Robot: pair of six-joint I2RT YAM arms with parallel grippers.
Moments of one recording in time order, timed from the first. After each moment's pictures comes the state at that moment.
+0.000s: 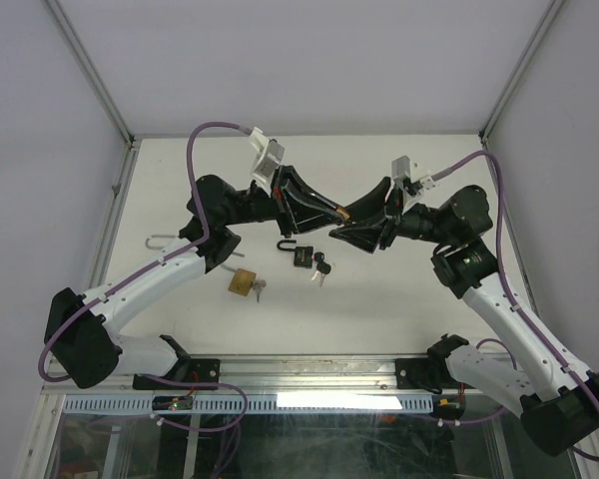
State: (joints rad) left arm -0.73 1.30 1.05 0.71 0.84 -0.61; right arm 0.49 0.92 0.89 0.27 -0.95 0.29
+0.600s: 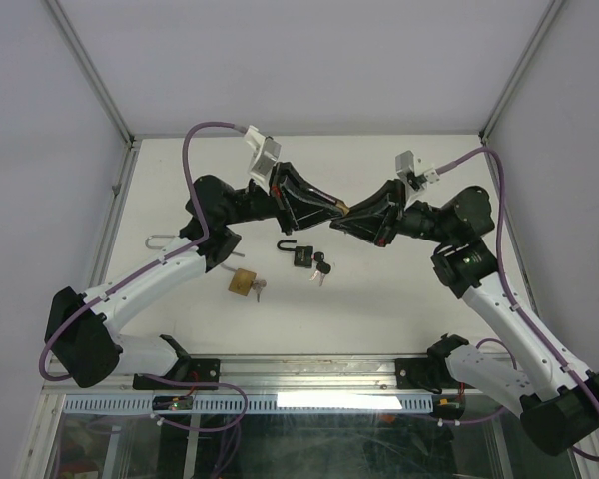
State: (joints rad) left arm -0.74 1.31 1.05 0.74 0.81 -0.62; right arm 0.49 0.92 0.89 0.31 -0.92 0.38
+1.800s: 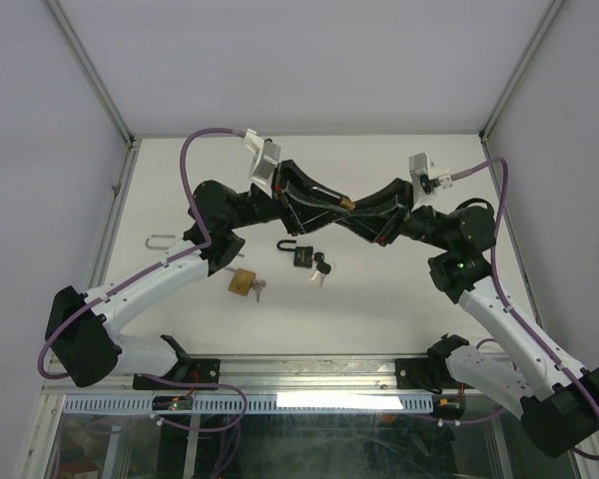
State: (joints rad) left arm -0.78 1.31 1.05 0.79 0.72 -0.57; right arm 0.49 0.91 0.79 0.60 -0.84 0.52
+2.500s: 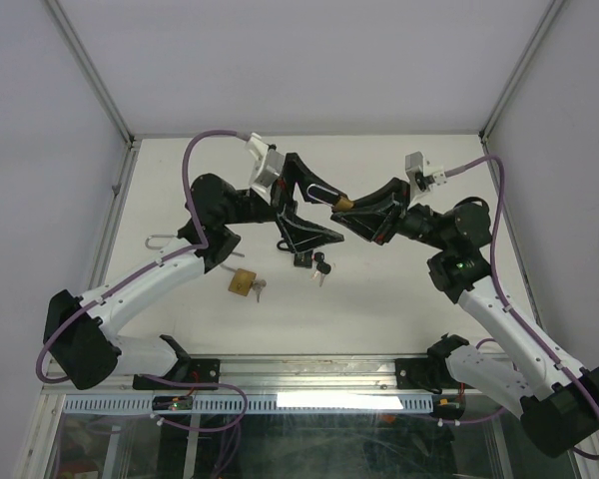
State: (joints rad) left arm -0.74 1.30 1.07 0.71 0.87 -0.46; right arm 0.48 0.91 0.79 0.53 -0.80 0.51
